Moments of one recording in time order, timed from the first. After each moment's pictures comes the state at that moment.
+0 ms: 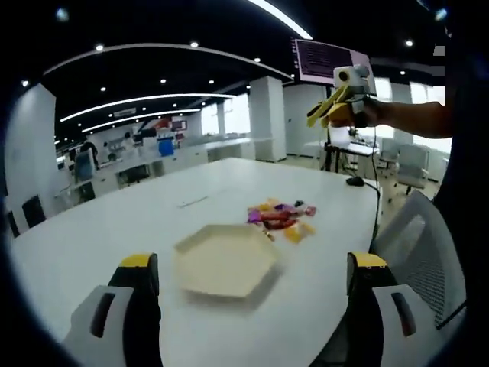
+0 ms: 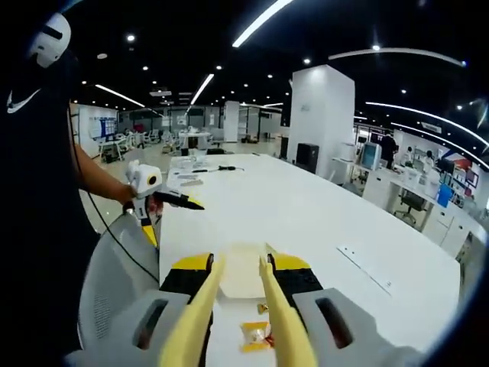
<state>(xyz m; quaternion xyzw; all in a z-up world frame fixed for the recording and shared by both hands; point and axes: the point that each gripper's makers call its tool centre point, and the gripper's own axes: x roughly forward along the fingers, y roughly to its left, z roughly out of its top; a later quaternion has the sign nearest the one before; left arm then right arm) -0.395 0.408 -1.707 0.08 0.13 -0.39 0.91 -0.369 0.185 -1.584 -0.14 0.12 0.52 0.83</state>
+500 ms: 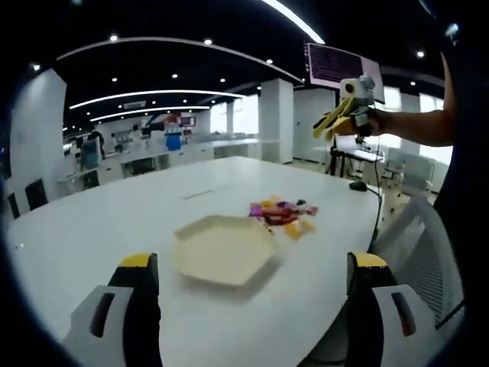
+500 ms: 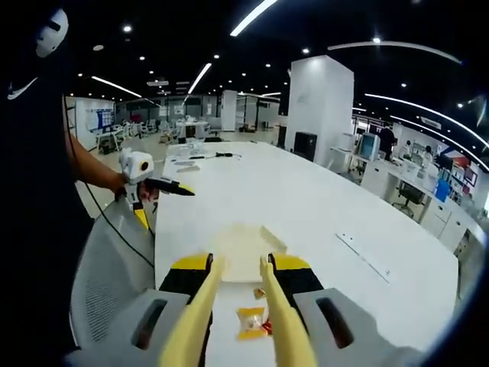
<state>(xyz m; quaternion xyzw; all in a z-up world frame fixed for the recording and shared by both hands) -0.401 0.414 -1.716 0.06 0.13 -0.38 0.92 -0.368 0.179 -1.615 -0.16 0.15 0.52 0.83</state>
